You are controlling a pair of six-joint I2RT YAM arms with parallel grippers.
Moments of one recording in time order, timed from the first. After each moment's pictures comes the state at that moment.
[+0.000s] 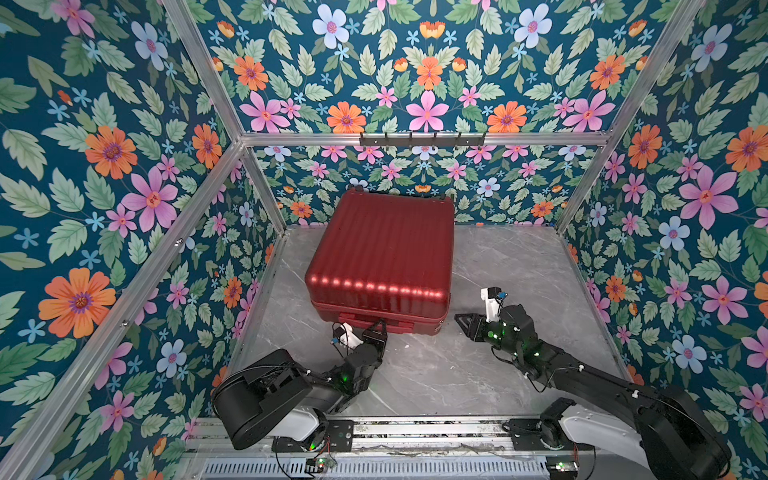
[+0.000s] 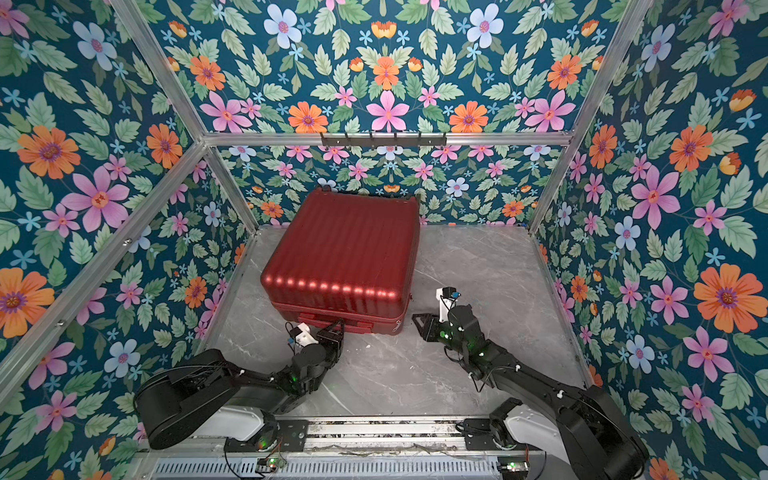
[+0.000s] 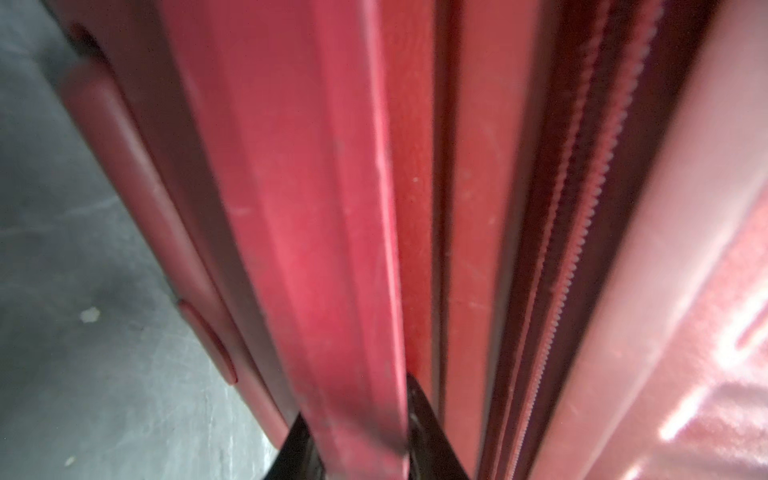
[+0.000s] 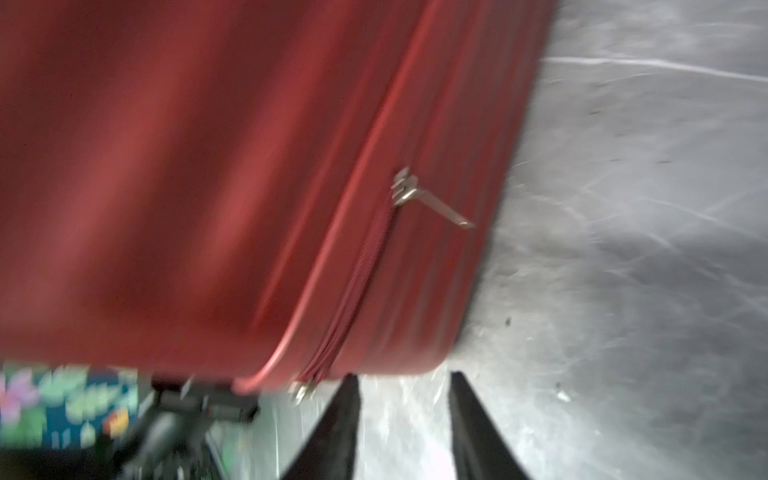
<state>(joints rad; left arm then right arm) -0.90 1.40 0.09 1.03 -0.59 -1.62 0.58 1.06 0.36 0.29 -0.21 0.67</state>
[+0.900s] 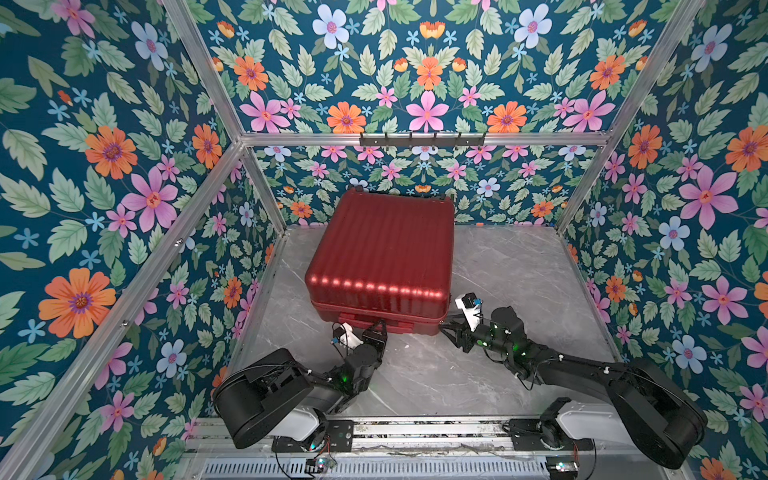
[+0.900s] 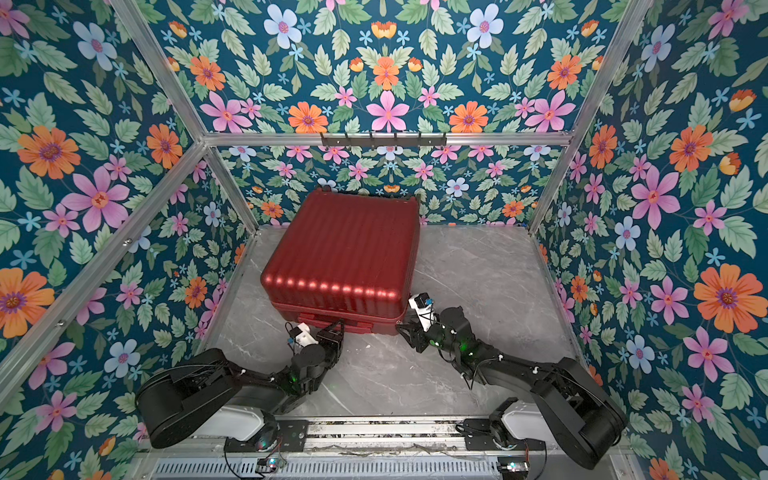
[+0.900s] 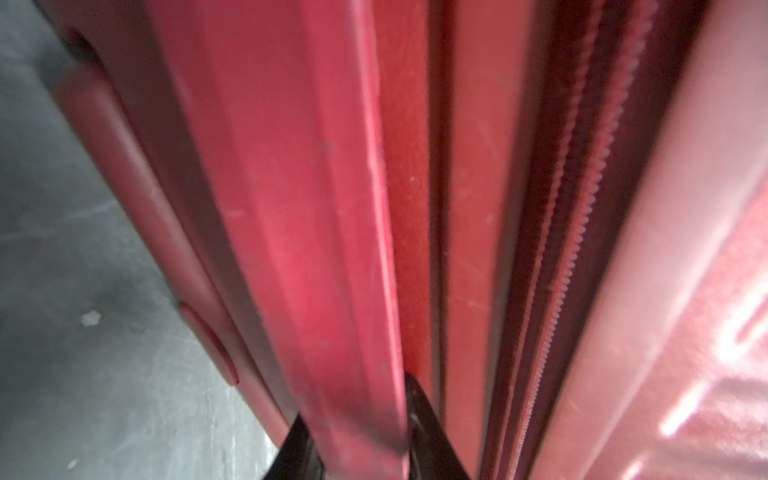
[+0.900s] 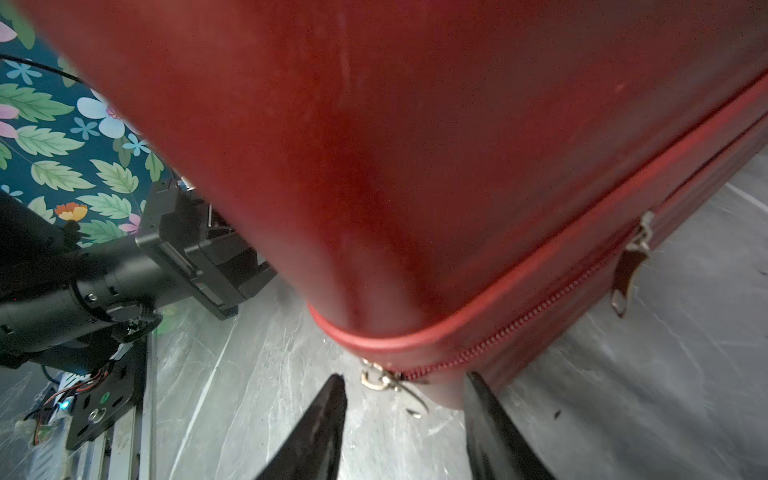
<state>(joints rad) -0.90 1.41 0.09 1.05 -0.59 -1.61 0.62 1.28 0.37 0.58 -0.37 0.22</state>
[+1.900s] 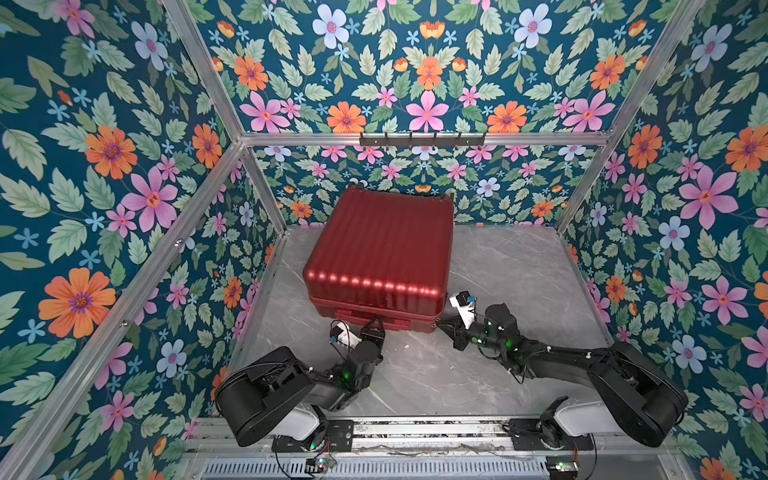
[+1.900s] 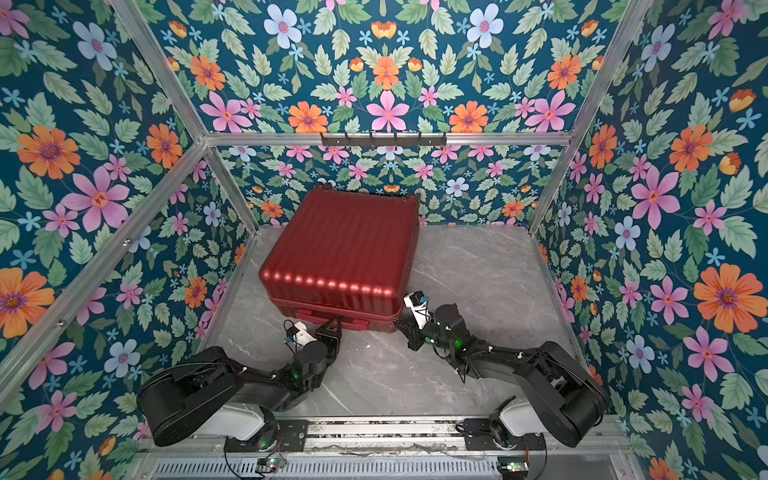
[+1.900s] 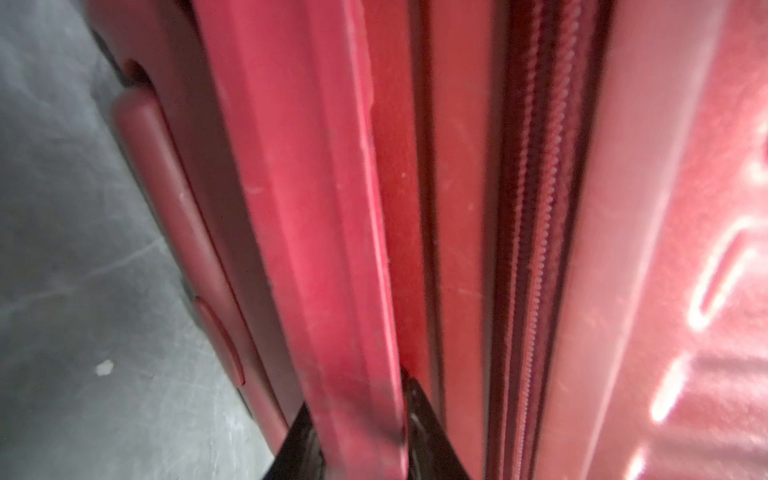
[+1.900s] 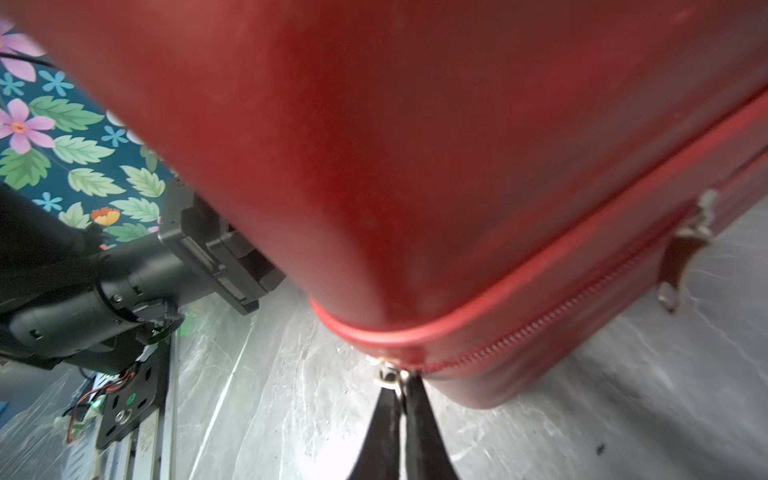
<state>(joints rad) -0.89 1.42 0.11 1.02 -0.65 -1.60 0.63 1.40 0.40 0.66 -0.42 0.27</state>
